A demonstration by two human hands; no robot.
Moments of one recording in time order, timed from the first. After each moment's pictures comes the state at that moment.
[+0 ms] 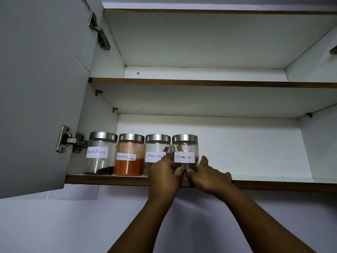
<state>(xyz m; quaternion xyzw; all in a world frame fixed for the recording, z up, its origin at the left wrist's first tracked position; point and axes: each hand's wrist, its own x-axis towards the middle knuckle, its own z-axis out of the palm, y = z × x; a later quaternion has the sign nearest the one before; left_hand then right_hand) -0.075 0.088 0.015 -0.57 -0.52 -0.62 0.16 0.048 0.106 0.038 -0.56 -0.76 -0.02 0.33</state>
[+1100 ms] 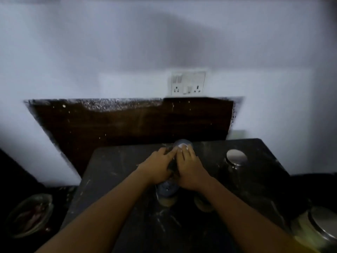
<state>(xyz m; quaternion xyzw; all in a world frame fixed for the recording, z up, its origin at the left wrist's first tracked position) -0.041 -0.048 -0.374 -0.79 -0.60 -0.02 -0.14 0.105 -0.027 -0.405 -0.49 -0.86 0.10 0.02</state>
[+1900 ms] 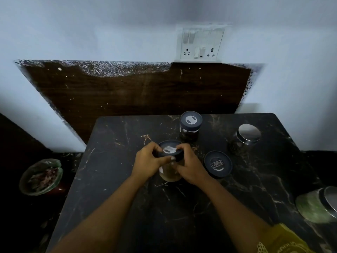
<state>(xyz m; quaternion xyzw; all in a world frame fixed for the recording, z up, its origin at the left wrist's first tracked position) -0.060 -0.103 -0.482 -0.54 -0.70 -0.34 -0.32 0.102 -0.073 -0.502 -0.49 -0.73 0.44 0.21</state>
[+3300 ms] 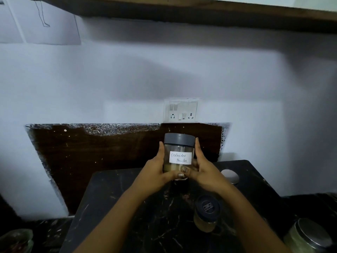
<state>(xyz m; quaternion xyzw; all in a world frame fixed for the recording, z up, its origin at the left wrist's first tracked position) -0.057 -0.116 -0.331 -0.69 -0.54 -0.35 -0.33 0.119 -0.098 -0.321 -0.46 -0.71 0.45 0.28</state>
